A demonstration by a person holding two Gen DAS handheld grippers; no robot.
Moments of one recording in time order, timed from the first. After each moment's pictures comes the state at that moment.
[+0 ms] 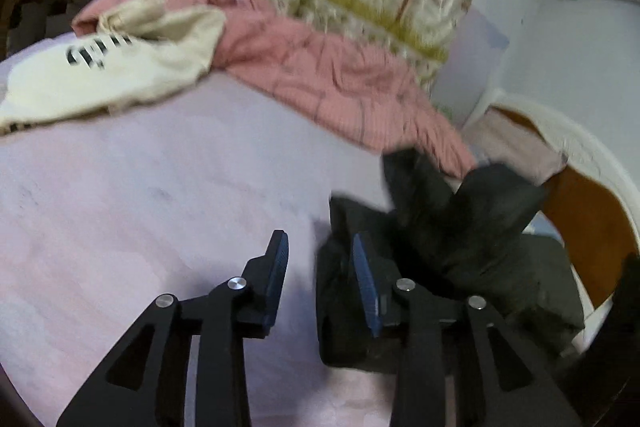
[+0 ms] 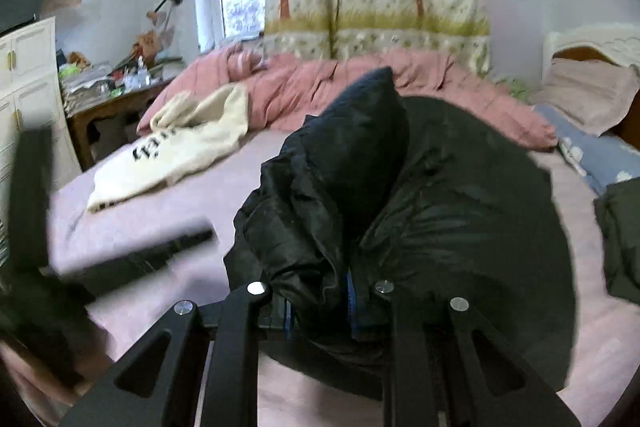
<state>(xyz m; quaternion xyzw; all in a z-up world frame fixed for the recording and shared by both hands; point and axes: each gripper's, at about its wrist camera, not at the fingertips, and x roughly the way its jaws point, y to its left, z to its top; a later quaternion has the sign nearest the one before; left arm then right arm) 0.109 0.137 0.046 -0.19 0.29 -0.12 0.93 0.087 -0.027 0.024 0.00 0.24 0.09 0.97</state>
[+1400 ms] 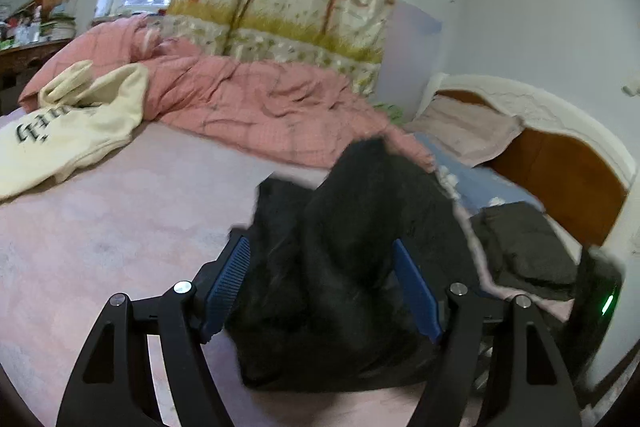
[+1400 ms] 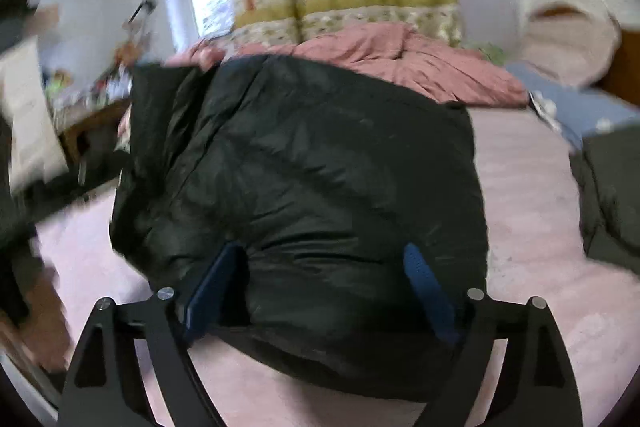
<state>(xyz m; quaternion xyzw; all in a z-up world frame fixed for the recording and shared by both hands) 0.093 0.063 0.074 -0.10 0.22 -0.20 0.95 0.076 -0.134 0.006 0.01 0.26 0.09 0.96</state>
